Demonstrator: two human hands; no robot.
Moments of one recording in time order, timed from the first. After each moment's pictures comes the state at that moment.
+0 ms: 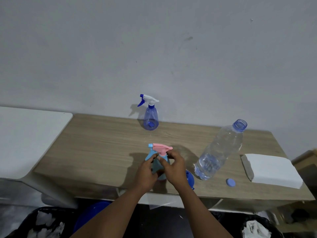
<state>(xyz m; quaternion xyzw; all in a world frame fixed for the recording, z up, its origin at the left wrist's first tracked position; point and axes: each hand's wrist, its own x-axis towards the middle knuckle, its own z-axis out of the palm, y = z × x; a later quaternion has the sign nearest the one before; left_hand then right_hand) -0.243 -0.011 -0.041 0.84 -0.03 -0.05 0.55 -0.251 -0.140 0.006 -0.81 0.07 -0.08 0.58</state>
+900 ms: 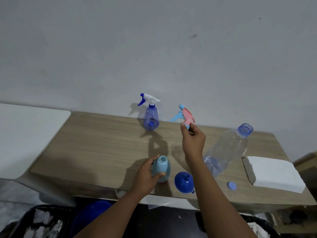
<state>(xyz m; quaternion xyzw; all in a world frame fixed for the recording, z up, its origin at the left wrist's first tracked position) -0.244 -0.007 -0.048 0.81 -0.03 -0.05 0.59 -0.178 -0.175 0.067 -0.69 0.18 -0.19 0.67</state>
